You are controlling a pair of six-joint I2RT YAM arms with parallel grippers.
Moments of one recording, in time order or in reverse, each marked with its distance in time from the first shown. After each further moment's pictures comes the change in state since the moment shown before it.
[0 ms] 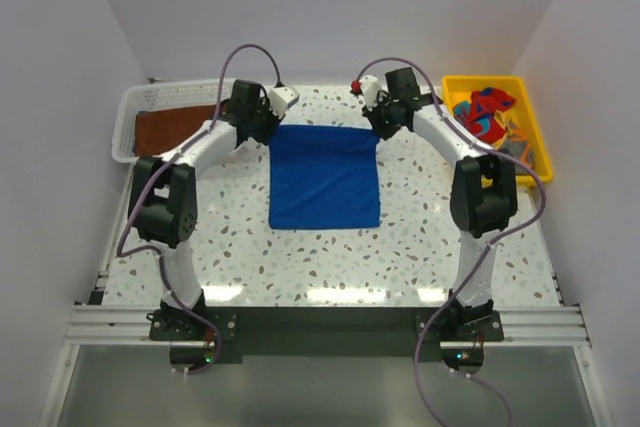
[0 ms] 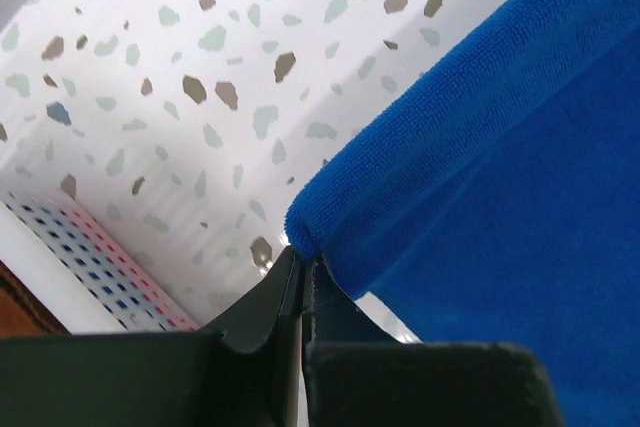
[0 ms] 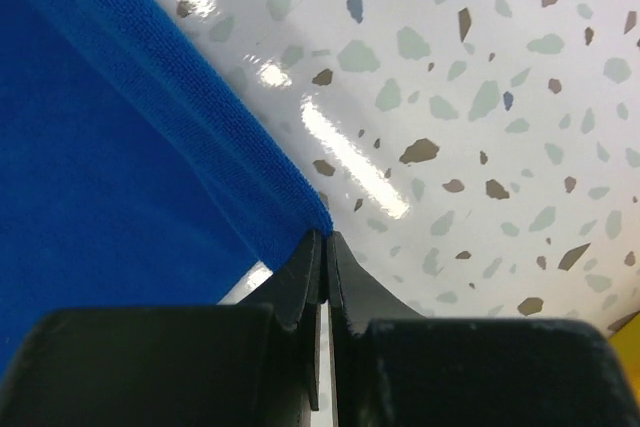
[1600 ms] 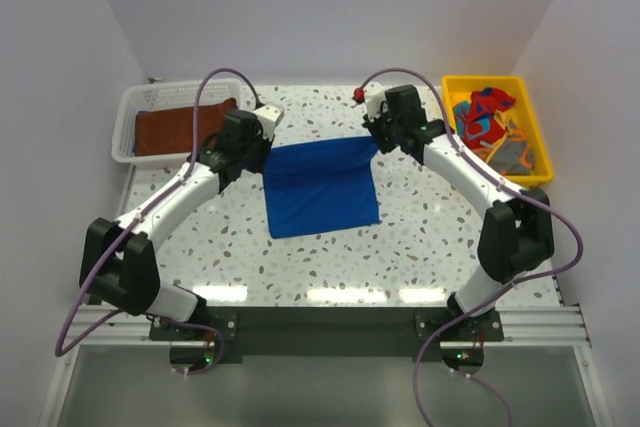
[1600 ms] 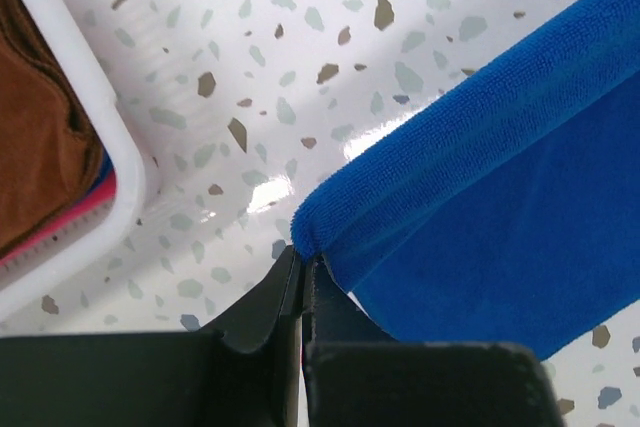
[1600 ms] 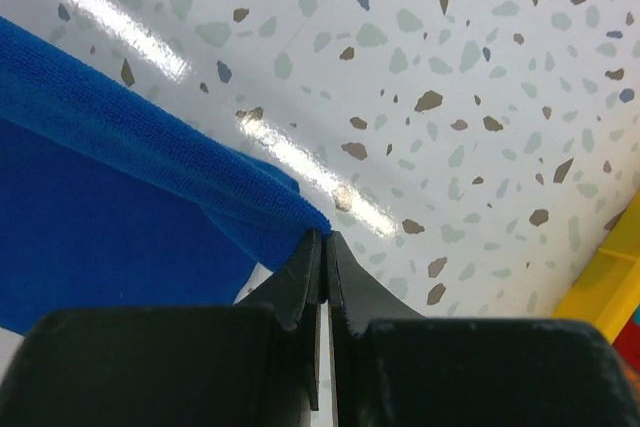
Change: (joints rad) left arm -0.123 -0.482 -0.368 -0.058 -0.244 -0.359; right arm 0.114 -0.378 -0.349 0.155 0.174 0.182
